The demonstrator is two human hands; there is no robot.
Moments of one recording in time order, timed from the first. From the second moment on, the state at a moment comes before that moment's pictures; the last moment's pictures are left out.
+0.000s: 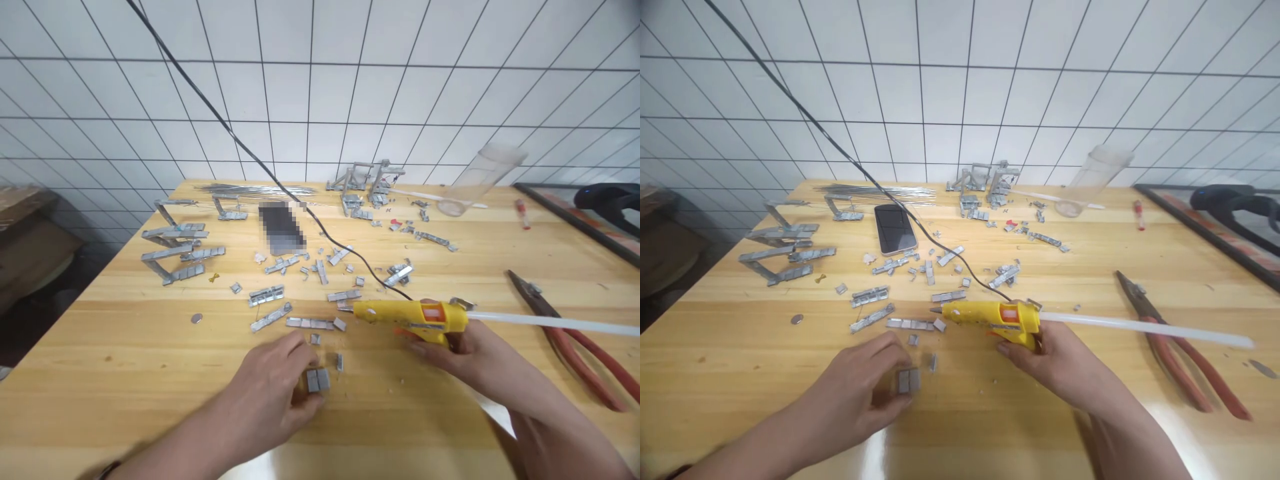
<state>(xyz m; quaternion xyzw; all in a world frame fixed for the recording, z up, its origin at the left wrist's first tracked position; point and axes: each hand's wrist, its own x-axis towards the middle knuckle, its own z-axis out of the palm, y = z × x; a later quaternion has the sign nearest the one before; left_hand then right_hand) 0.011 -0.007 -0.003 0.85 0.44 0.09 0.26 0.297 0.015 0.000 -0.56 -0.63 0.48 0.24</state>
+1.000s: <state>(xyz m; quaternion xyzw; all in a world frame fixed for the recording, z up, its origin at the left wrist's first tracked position) 0.011 -0.007 -0.003 0.85 0.44 0.13 0.24 0.290 0.016 0.005 -0.54 -0.60 0.55 0.21</state>
